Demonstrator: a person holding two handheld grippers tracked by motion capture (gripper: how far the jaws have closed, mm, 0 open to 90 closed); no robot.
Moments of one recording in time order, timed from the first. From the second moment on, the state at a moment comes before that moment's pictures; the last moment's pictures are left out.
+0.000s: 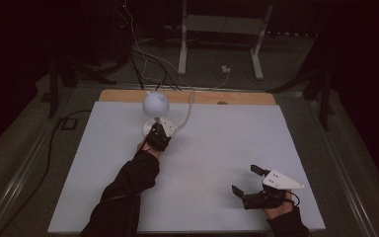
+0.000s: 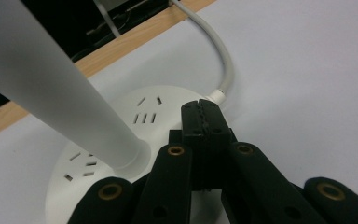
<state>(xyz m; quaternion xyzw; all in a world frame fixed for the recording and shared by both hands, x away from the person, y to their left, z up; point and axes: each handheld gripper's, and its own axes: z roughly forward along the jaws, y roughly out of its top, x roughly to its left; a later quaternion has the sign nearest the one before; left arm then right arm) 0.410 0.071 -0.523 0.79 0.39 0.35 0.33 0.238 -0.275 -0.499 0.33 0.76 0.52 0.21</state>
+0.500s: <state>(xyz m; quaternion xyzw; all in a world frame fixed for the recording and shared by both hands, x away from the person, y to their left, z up) 0.411 0.069 -0.522 0.80 0.37 0.35 0.31 0.238 -0.275 -0.498 0.33 0.76 0.52 0.21</state>
